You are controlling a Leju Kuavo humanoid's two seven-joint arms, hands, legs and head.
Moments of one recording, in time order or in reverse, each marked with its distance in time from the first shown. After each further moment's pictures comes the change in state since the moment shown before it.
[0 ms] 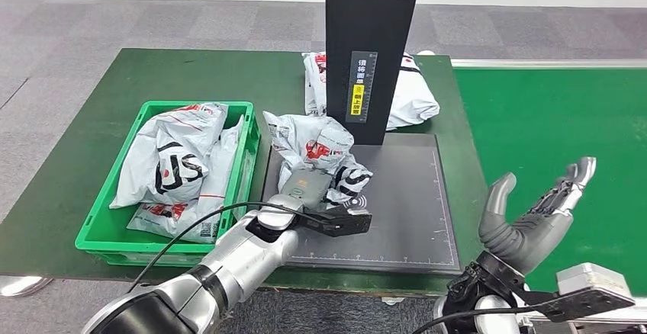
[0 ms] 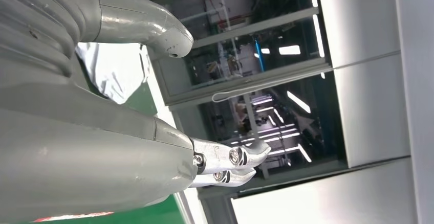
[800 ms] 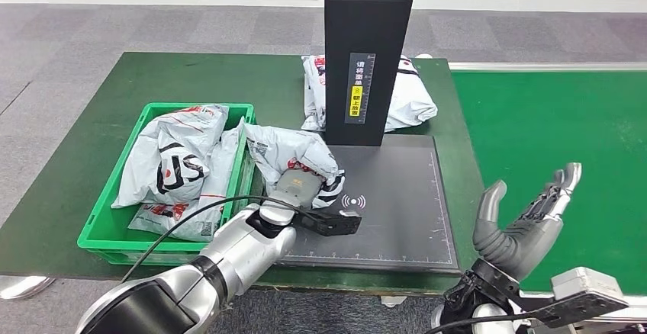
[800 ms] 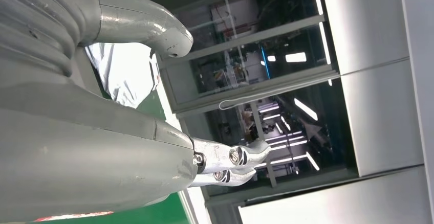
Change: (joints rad) left arm -0.048 0.015 -0.038 0.098 -0.071 -0.089 0.077; right arm 0.034 0.016 -0.001 -0.003 0.006 0.042 0.017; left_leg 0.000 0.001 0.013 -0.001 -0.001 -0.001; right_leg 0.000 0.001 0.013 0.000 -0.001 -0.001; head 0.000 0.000
